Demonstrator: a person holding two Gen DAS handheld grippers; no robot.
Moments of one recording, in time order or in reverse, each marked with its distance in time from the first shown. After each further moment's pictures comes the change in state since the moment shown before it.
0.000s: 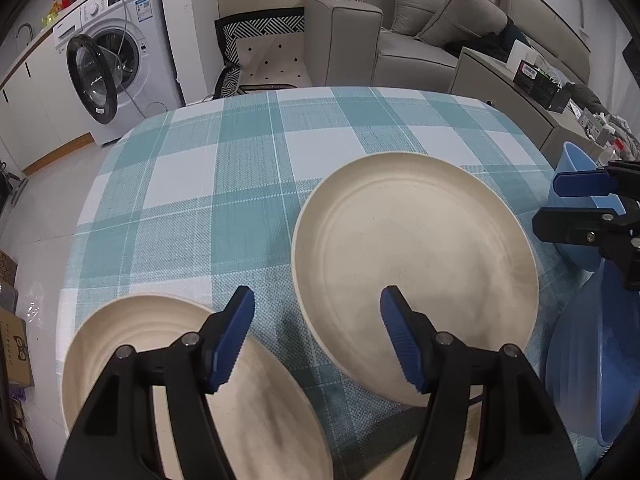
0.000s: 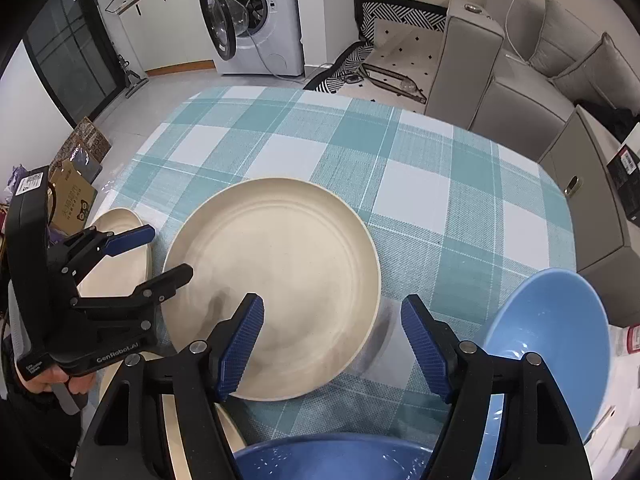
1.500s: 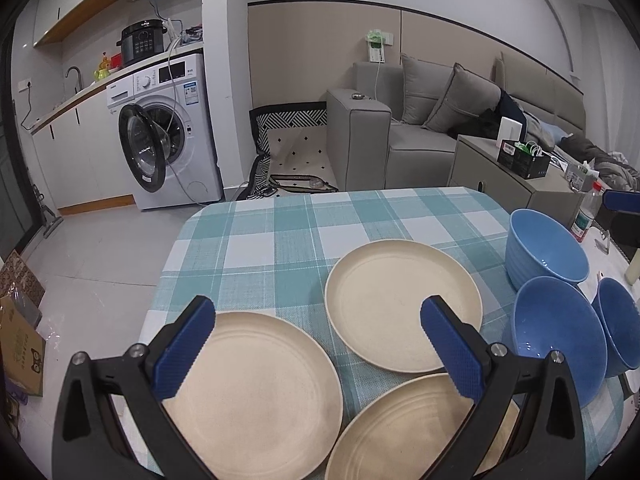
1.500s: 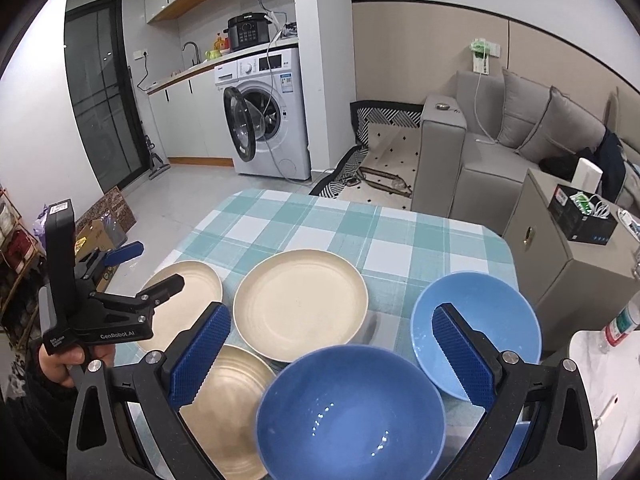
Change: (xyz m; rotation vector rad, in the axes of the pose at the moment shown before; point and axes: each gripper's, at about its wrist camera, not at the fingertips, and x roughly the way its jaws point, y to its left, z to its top) left arm -0.127 0.000 -0.033 -0.020 -0.348 0.086; right arm -0.172 0.007 -0.087 0.012 -0.411 0.030
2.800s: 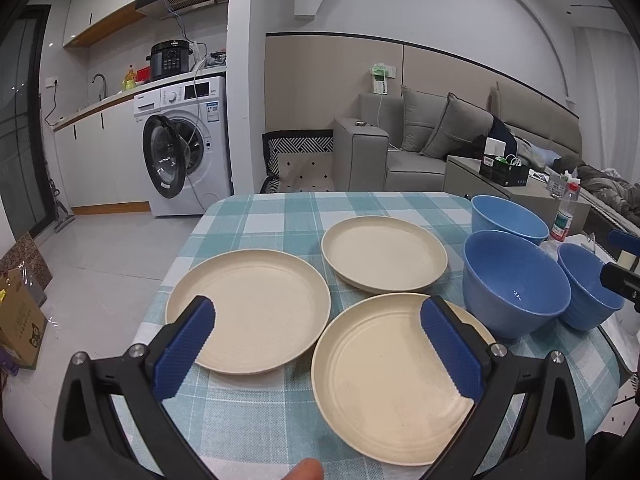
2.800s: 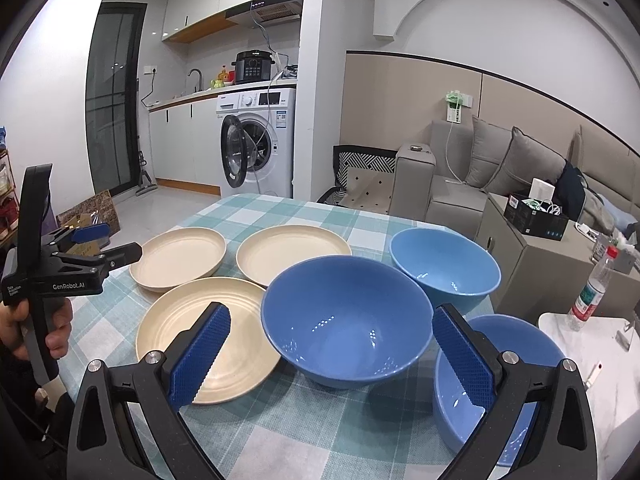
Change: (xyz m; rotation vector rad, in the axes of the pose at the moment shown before) left arm -0.100 -0.007 -0.100 -0.041 -0.140 0.019; right arm -0.090 0.039 -0.174 -0.074 -0.236 -0.116
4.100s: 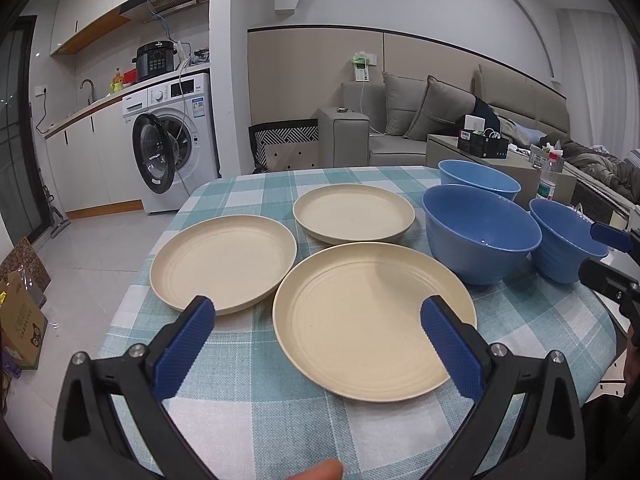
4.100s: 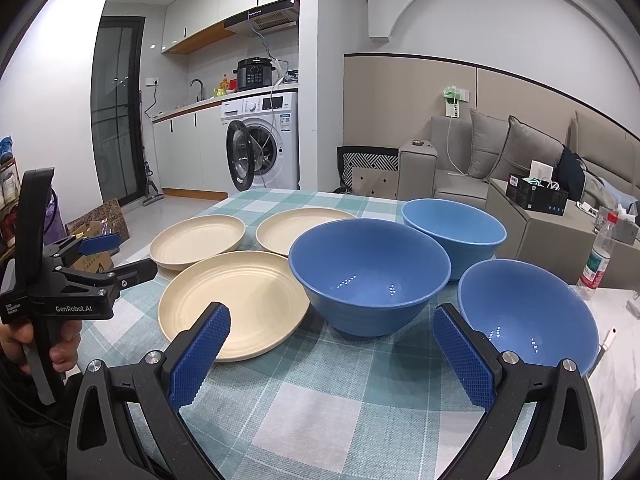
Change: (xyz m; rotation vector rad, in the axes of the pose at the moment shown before) left arm -0.028 -0.036 -0.051 0.050 0.022 -0.021; right arm -0.031 0.018 -0.068 0.048 -0.031 0.018
